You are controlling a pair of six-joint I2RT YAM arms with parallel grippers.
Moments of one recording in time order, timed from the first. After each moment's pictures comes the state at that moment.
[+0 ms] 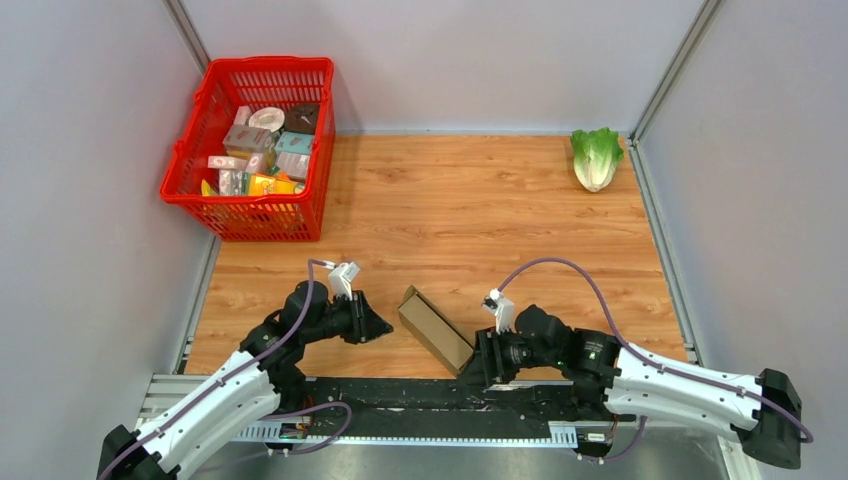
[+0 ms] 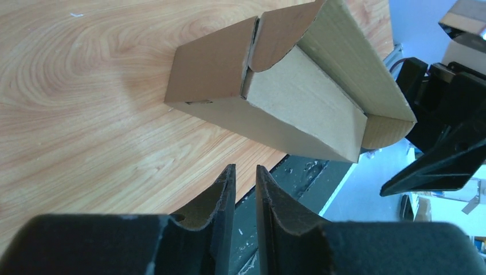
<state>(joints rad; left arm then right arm) -0.64 0.54 0.25 -0.24 0.37 -0.71 1.15 0.61 0.33 -0.34 -0.31 0.92</state>
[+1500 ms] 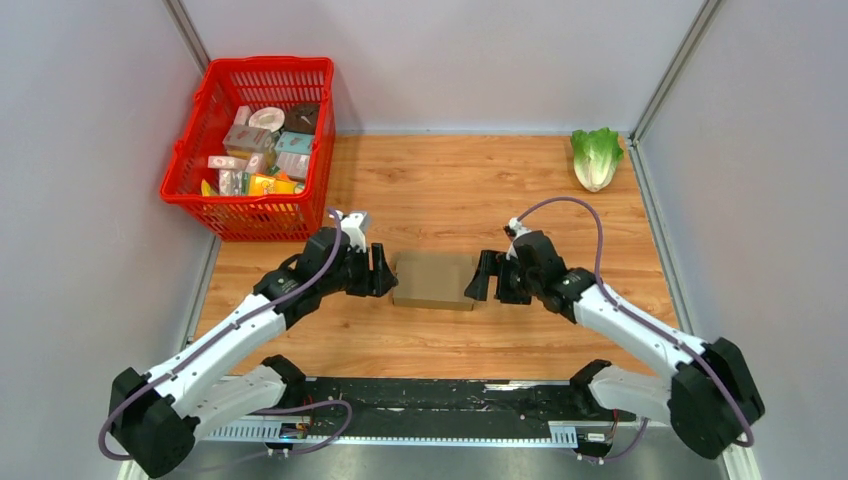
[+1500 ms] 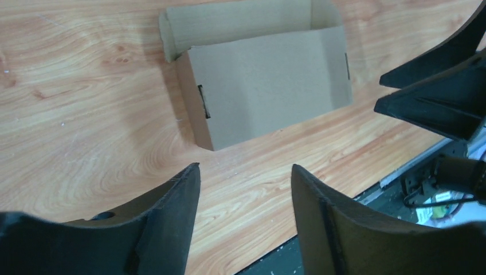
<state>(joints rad) -0.63 0.93 0.70 -0.42 0.10 -0.52 0.62 1.08 0.62 -0.33 -0.16 0.65</state>
